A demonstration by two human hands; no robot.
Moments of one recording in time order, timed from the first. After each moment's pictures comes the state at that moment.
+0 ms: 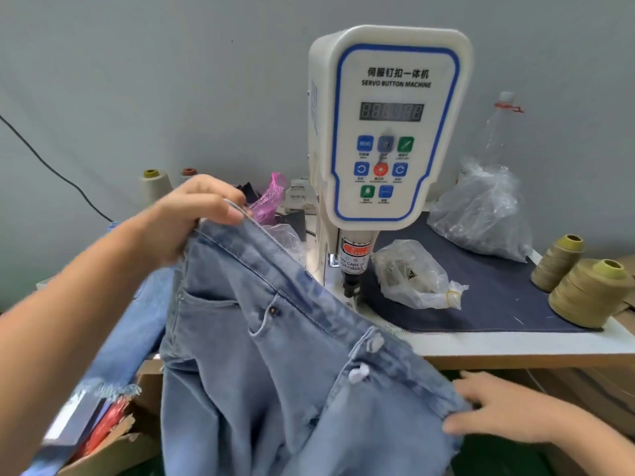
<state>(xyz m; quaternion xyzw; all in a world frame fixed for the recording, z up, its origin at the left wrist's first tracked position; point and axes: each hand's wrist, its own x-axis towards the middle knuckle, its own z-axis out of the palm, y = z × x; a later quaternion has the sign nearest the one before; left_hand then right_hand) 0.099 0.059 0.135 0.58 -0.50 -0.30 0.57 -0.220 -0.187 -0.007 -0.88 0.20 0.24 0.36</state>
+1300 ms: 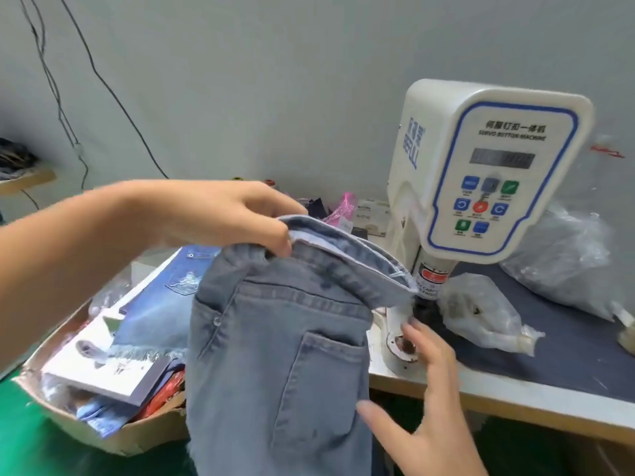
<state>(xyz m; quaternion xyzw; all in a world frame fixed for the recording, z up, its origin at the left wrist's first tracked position) 0.062 0.139 0.206 0.76 -0.51 -0.29 0.27 -0.143 -0.019 0.032 -0.85 0.11 -0.25 0.45</state>
